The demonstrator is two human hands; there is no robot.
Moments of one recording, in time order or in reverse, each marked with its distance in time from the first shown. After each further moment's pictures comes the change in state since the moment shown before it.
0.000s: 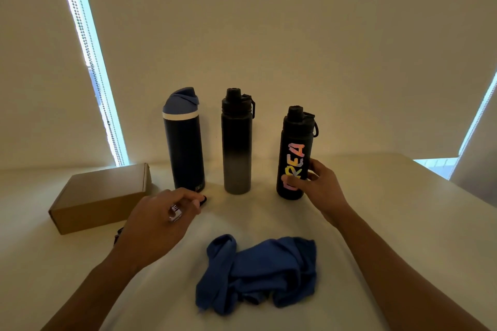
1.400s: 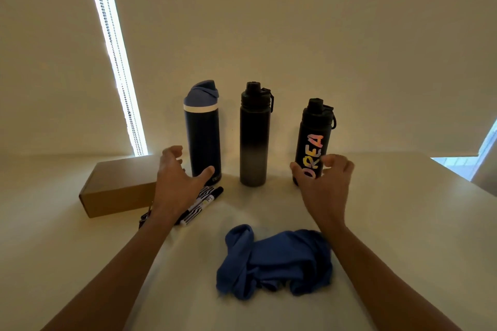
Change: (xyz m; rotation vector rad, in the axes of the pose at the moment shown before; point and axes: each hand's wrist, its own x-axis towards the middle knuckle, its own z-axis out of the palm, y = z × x) left_hand 0.053 -0.016 0.013 -0.219 0.346 -0.346; right_hand -0.028 -0.007 0.052 -0.391 0.528 -0.192
